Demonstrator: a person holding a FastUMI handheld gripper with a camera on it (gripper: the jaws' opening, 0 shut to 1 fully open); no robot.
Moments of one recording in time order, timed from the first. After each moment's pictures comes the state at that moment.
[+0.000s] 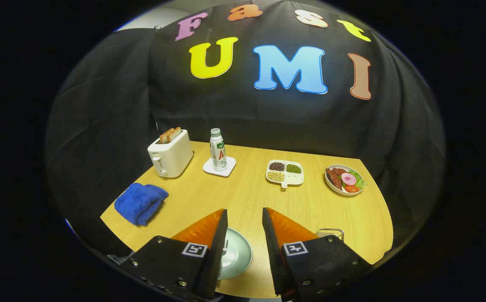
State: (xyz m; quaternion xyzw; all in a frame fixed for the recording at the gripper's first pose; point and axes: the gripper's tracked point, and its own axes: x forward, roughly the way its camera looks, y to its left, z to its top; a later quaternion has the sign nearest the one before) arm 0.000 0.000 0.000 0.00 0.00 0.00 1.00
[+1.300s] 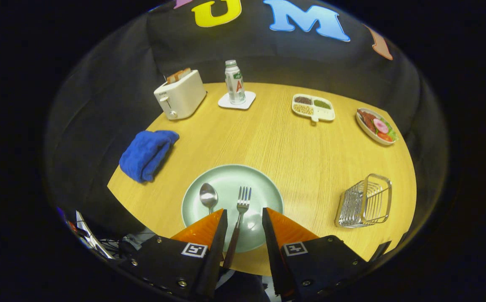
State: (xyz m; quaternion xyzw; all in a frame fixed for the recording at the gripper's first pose) arm 0.026 0.049 -0.146 0.02 0.23 0.07 0.97
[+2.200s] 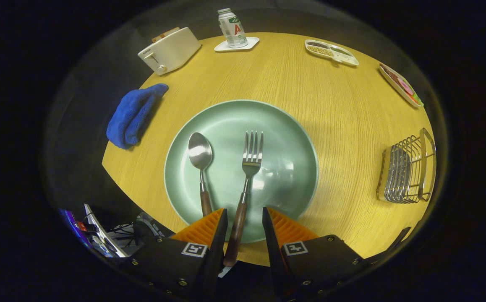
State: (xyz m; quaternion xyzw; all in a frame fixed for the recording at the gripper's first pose) arm 0.048 0.066 -0.223 0.04 0.37 0.10 0.92
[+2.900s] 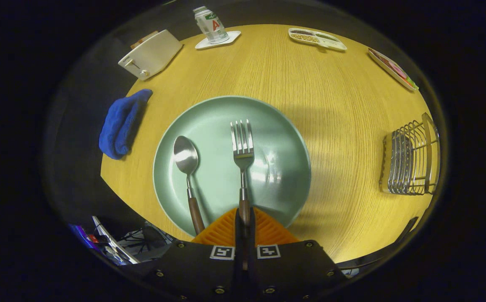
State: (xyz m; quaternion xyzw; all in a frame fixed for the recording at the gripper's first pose) arm 0.057 0.053 -0.223 0.09 0.38 0.08 0.92
